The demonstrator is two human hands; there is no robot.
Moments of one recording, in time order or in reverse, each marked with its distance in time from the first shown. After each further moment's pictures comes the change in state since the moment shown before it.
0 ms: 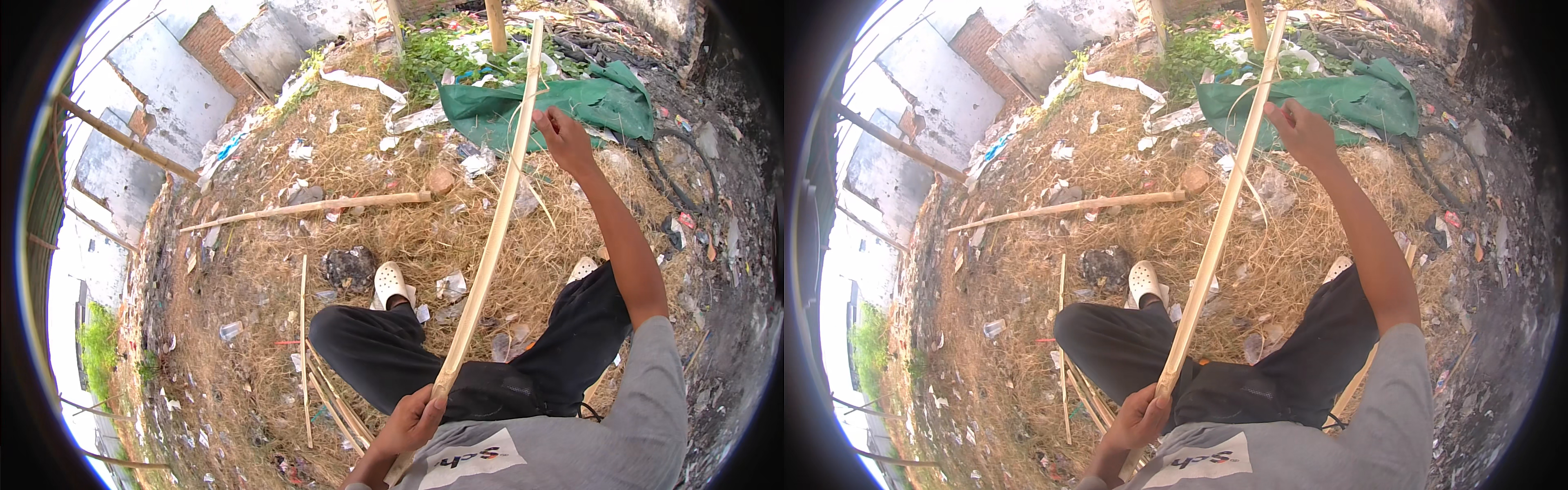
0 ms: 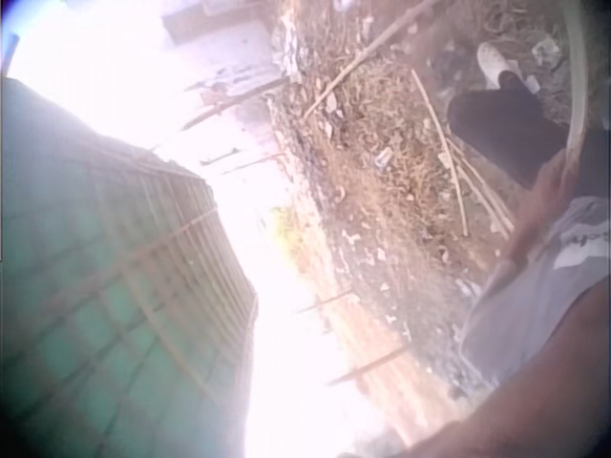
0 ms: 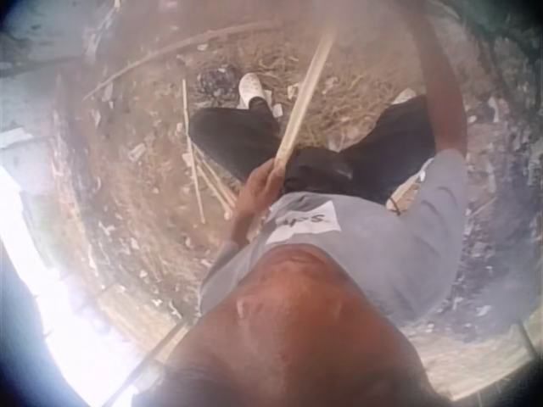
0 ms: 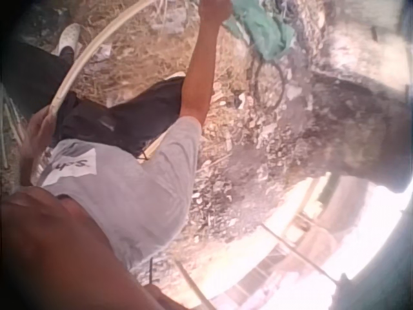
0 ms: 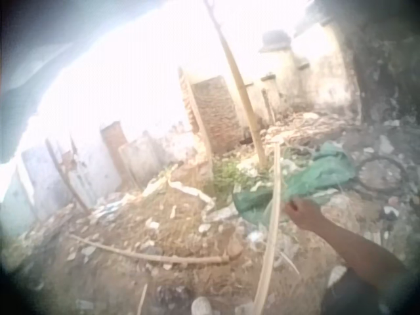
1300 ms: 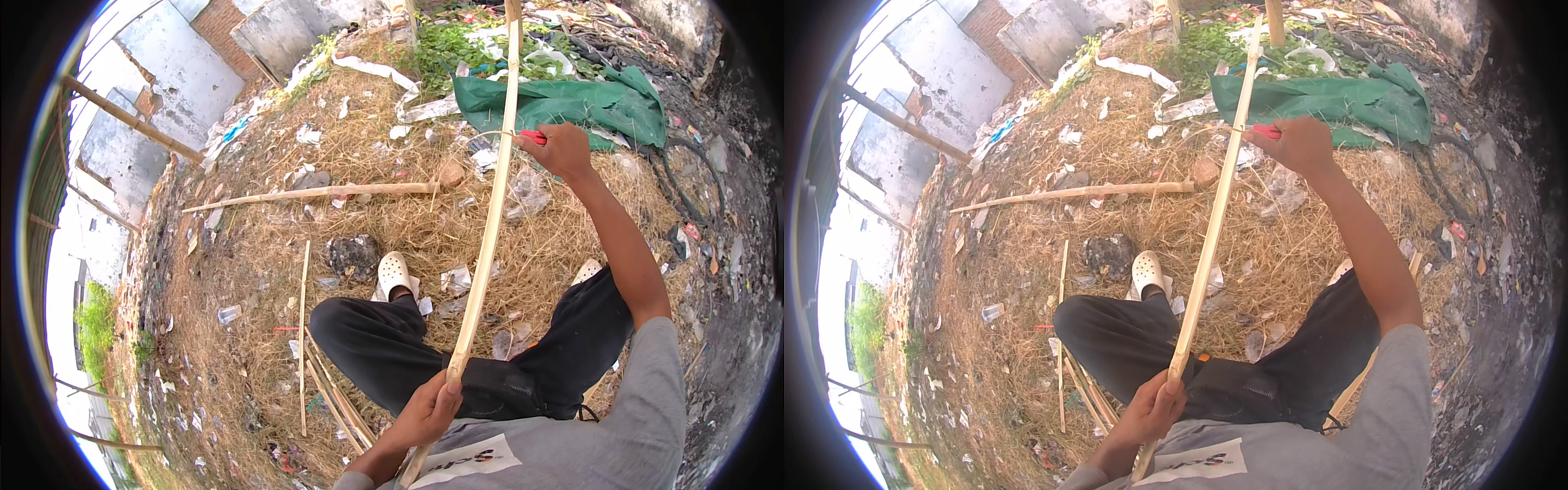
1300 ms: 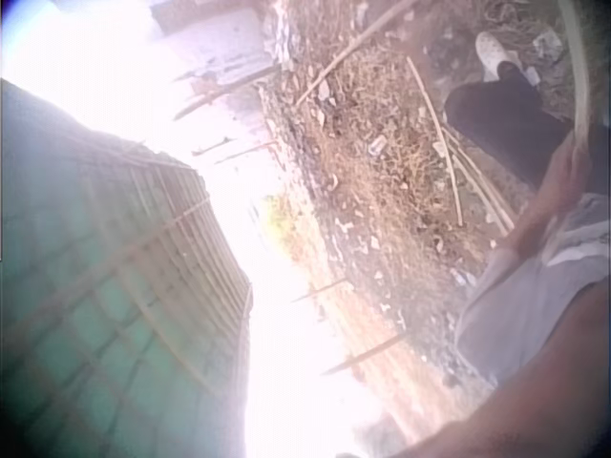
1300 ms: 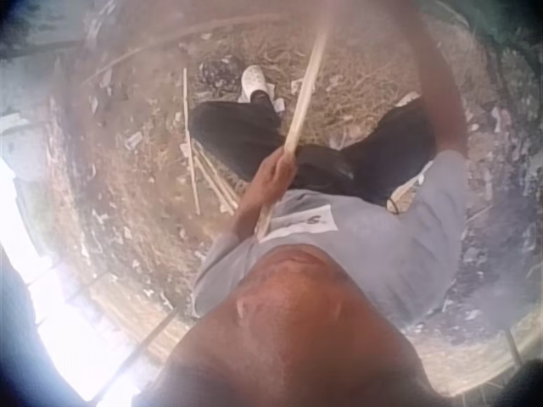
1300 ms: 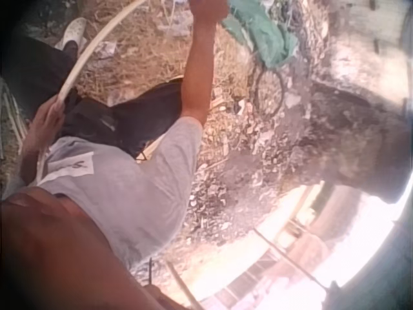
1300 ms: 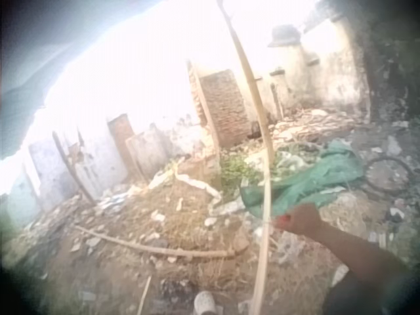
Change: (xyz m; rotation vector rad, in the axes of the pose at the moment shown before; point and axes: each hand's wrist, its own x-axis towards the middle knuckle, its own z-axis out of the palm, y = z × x) left_hand 0.019 0.022 0.017 -0.130 0.008 0.031; right_hand -0.008 -0.023 0.035 -0.376 0.090 -0.343
